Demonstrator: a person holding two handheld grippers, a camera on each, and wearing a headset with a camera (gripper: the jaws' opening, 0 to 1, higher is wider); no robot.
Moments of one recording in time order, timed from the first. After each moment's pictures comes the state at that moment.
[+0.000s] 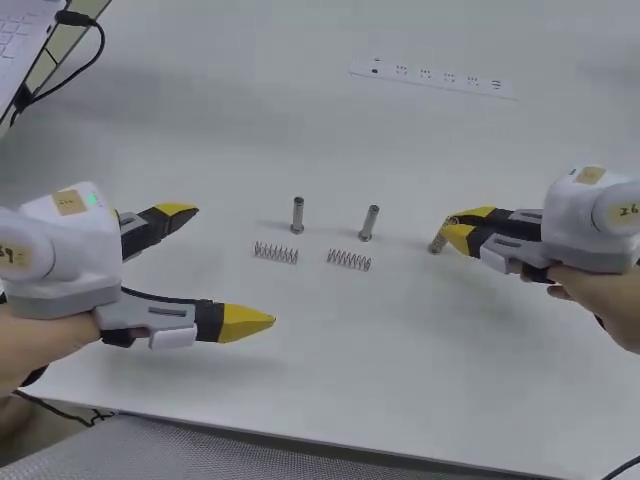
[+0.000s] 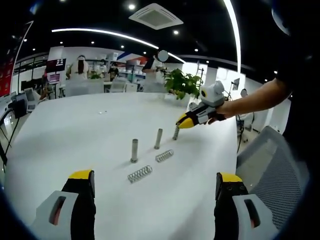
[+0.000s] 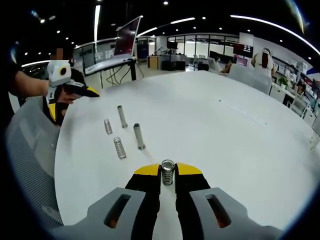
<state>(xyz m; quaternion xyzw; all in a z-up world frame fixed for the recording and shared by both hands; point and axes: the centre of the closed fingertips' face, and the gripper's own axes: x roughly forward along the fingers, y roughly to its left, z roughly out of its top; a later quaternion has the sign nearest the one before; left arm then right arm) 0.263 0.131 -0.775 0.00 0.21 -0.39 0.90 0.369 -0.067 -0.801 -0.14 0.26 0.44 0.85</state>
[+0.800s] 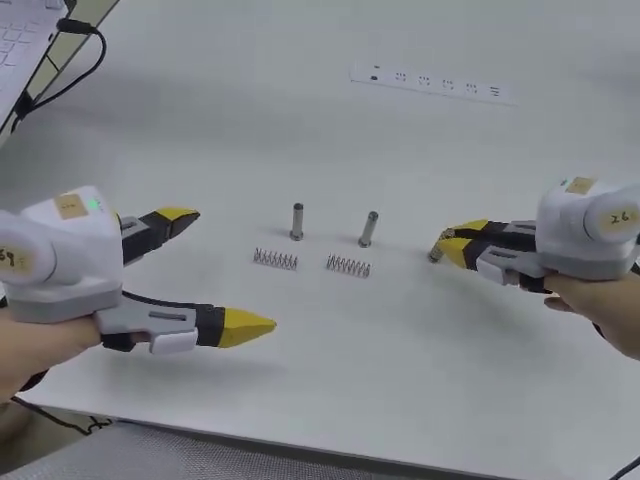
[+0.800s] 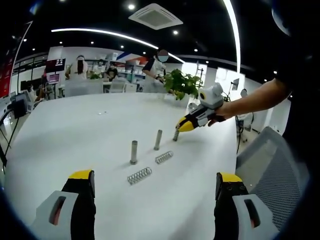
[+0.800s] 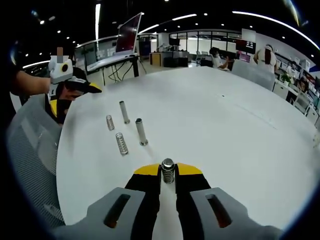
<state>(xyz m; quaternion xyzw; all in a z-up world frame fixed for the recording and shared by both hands) 0.265 0.129 -0.772 0.00 0.21 -0.39 0.90 0.364 -0.068 -0.808 -0.14 0.27 0.45 0.84</state>
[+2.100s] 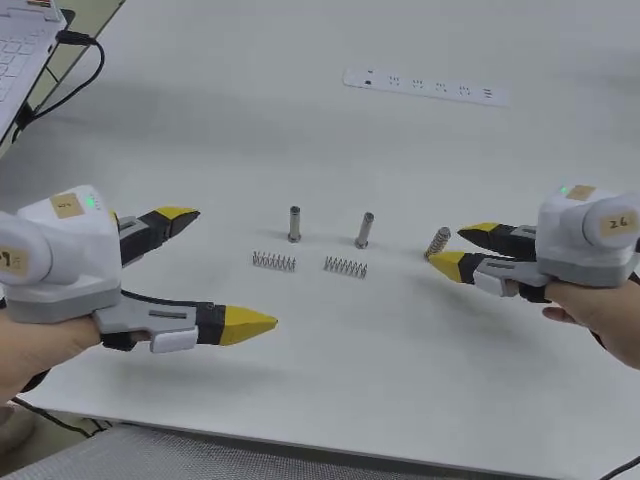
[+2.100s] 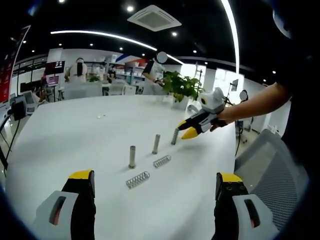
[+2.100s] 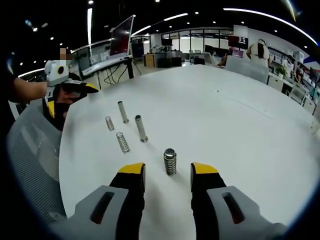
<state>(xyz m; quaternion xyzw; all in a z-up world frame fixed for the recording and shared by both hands) 0.264 0.126 -0.762 0.00 0.20 -0.39 0.90 0.354 -0.077 -0.809 -0.11 0.28 0.43 0.85</state>
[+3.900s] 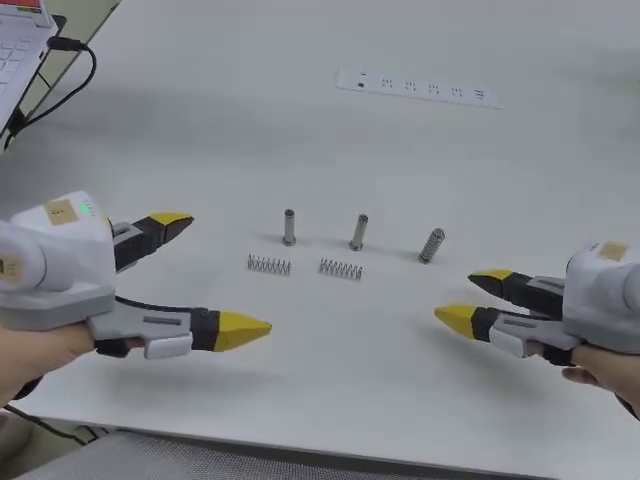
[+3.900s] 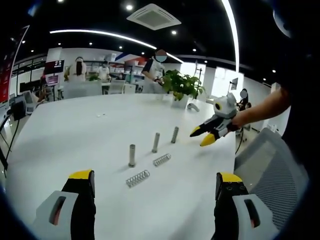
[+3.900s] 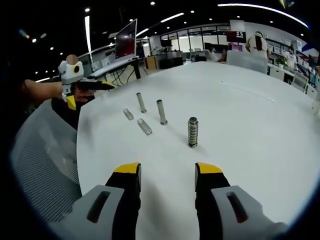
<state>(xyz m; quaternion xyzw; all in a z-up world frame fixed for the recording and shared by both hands) 0.263 0.126 -0.764 0.01 0.20 -0.39 0.90 0.300 -0.091 -0.818 -0.07 0.30 0.44 0.84</state>
